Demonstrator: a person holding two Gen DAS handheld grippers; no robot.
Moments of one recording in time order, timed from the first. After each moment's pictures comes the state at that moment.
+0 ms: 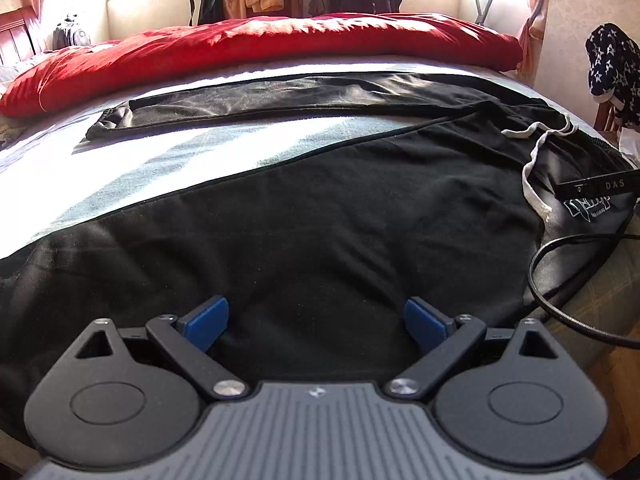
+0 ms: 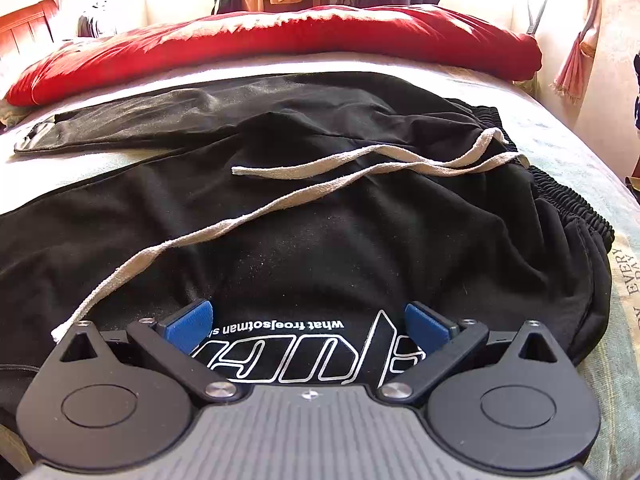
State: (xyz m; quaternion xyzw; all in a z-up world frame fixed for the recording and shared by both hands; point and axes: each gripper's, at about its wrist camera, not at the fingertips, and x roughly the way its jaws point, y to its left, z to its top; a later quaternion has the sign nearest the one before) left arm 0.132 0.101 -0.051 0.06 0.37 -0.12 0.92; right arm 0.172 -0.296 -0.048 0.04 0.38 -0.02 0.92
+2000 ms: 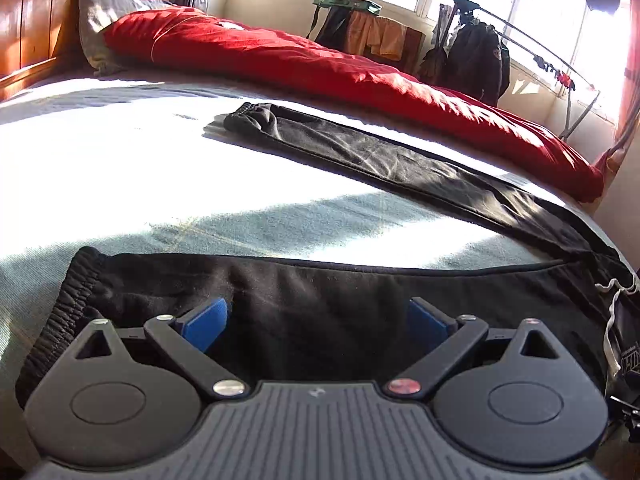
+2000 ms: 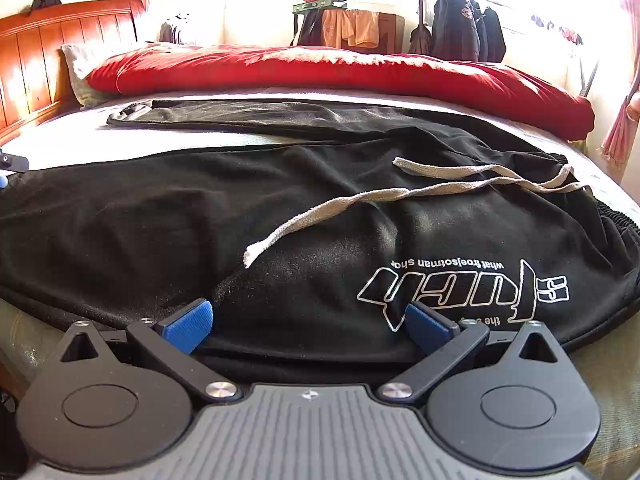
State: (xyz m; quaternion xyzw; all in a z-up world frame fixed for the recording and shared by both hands) left arm 0.199 0.263 -0.049 -0.13 0.35 0.01 0.93; right arm 0.111 -0.207 -0.066 -0.02 0.32 0.06 0.94
